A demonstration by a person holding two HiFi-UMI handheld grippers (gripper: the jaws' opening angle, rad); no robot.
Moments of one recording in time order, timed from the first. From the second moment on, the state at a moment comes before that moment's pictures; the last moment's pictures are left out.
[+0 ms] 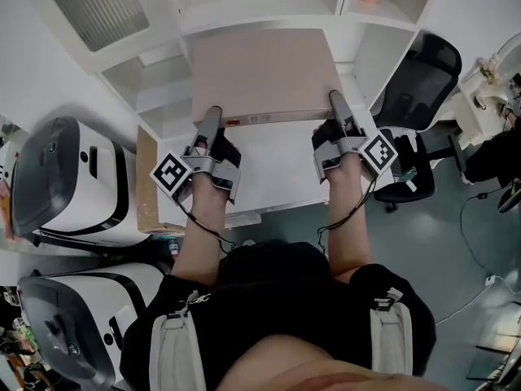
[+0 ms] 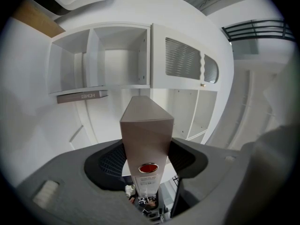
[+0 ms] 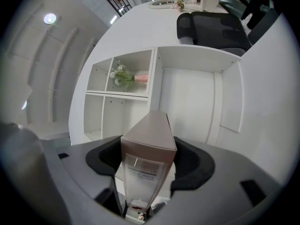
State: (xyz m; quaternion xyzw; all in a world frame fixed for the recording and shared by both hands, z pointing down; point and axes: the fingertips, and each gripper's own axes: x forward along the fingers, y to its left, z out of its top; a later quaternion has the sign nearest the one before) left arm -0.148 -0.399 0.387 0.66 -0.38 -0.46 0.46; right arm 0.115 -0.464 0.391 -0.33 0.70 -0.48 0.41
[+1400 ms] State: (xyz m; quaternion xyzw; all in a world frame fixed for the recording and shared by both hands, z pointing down) left arm -0.156 -0.391 0.315 0.69 -0.35 -0.48 0.41; right arm 0.105 -0.465 0.309 -0.28 0.74 -0.42 0.44
